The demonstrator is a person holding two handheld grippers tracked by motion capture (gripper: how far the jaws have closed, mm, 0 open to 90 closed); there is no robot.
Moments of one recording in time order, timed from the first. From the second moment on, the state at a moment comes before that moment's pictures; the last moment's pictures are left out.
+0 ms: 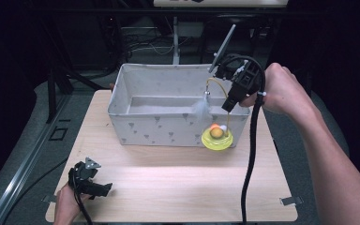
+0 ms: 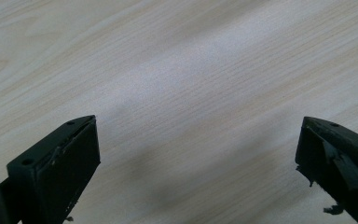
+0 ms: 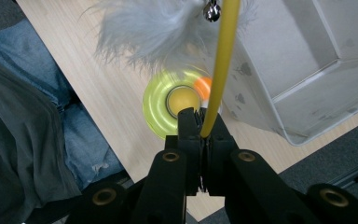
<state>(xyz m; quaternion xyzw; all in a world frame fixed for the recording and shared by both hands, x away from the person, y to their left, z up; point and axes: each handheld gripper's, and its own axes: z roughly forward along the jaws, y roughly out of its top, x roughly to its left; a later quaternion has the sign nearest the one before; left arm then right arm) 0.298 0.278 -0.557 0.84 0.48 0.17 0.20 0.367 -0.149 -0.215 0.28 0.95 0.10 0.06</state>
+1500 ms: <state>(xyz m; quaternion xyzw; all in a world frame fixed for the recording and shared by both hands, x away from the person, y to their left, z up) 0.299 0.276 -0.559 0.84 0.47 0.16 0.20 0.429 -0.147 -0.166 0.32 0.93 0.11 0.09</state>
